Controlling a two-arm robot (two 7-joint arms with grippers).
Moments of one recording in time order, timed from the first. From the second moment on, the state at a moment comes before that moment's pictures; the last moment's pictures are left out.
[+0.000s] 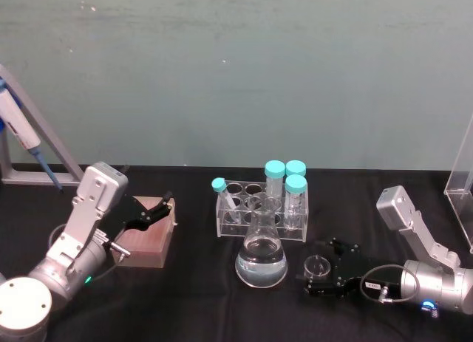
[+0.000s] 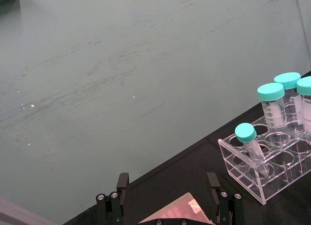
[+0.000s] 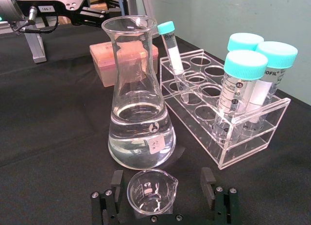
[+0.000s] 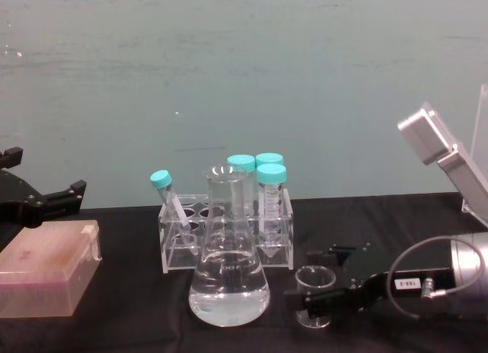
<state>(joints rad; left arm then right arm) -0.20 0.60 0.45 -1.41 -0.25 -0.12 0.03 0.61 0.32 -0.62 -0.80 0.37 -0.14 0.89</state>
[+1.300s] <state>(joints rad) -0.20 0.60 0.45 -1.41 -0.25 -0.12 0.03 0.61 0.32 -0.62 -0.81 0.38 -0.14 0.88</state>
